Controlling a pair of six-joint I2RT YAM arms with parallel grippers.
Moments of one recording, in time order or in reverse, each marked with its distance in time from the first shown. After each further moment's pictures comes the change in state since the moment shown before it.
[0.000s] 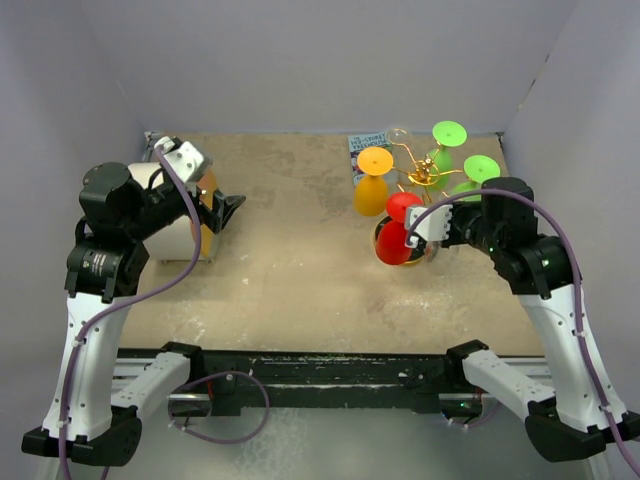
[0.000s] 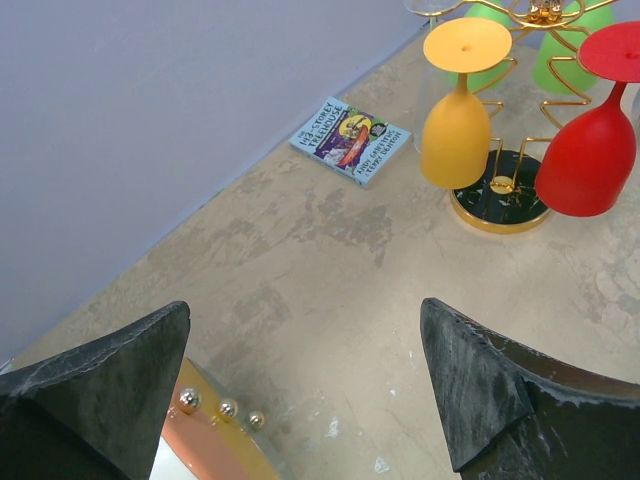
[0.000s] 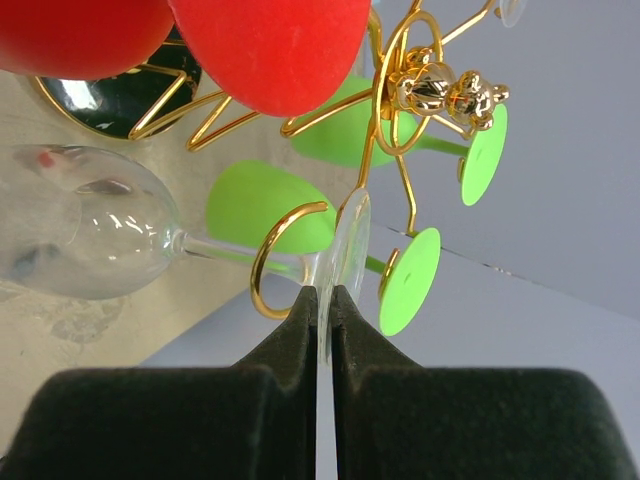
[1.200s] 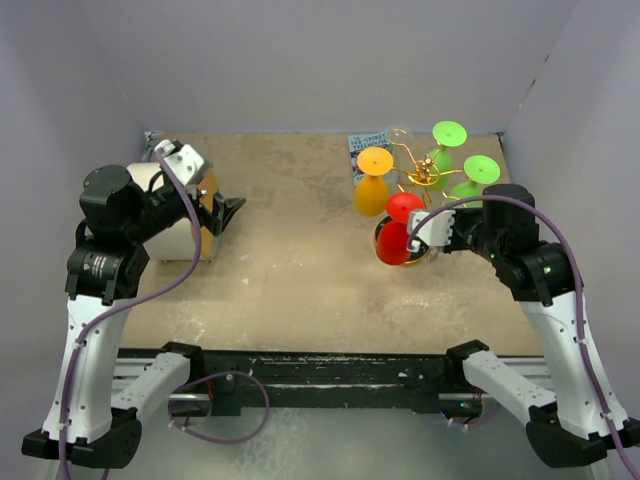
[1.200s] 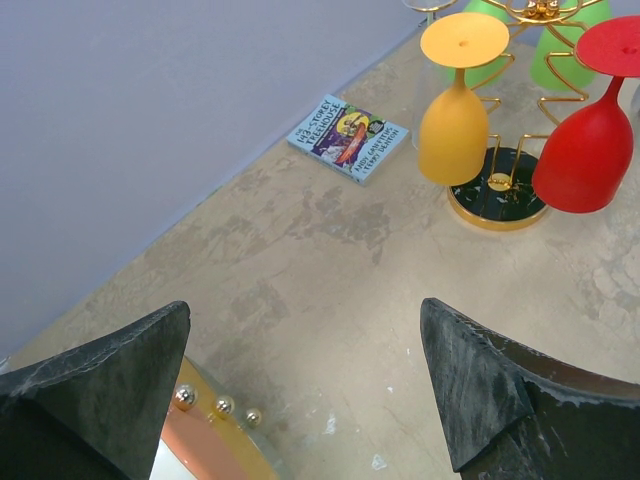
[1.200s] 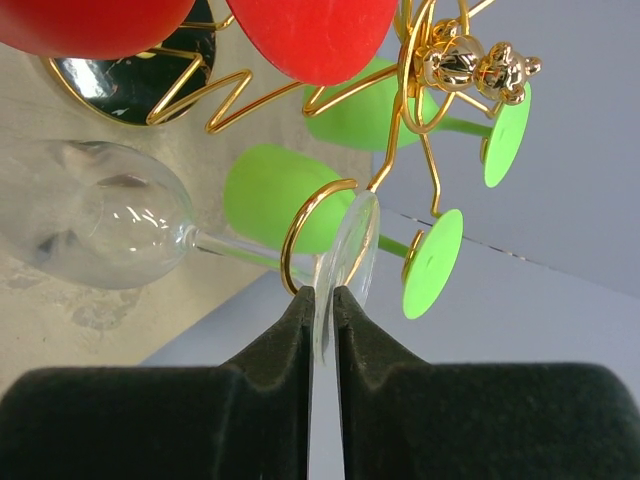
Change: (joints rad) left arm 0.000 -0.012 -0.016 -0.001 0.003 0.001; right arm 0.000 -0.036 -0.034 -0.017 0.024 0.025
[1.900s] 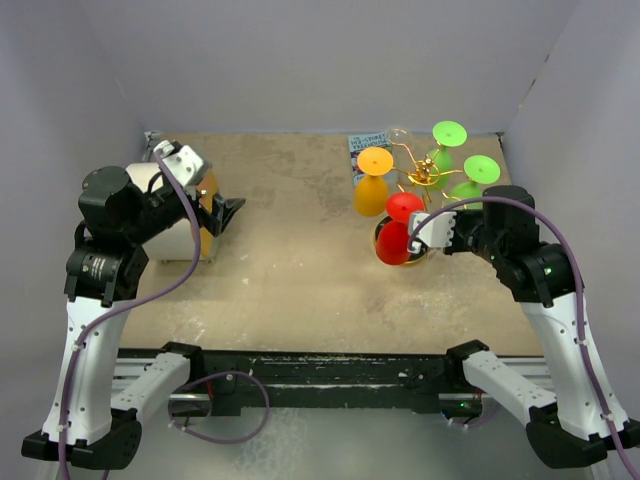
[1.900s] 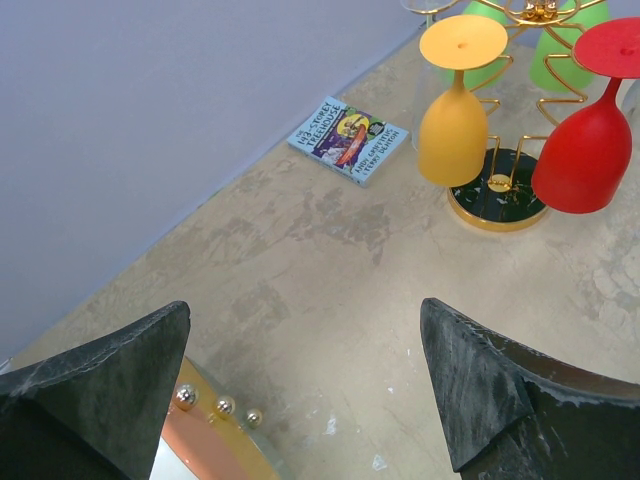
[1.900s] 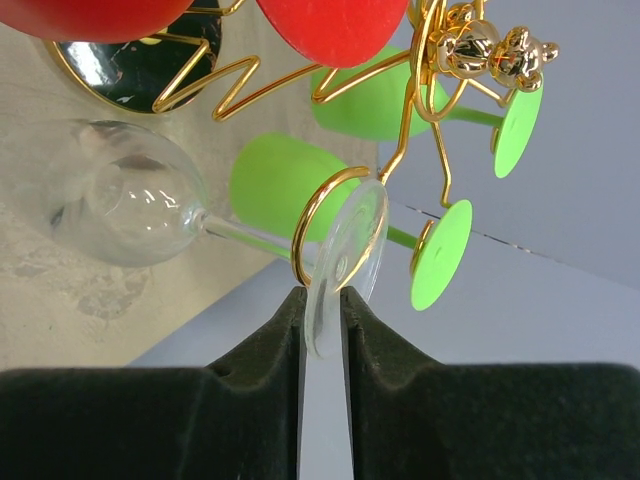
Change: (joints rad) left arm 0.000 -0.007 0.000 0.000 0.000 0.000; right arm 0.000 -0.006 -0.003 -0.019 0.018 0.001
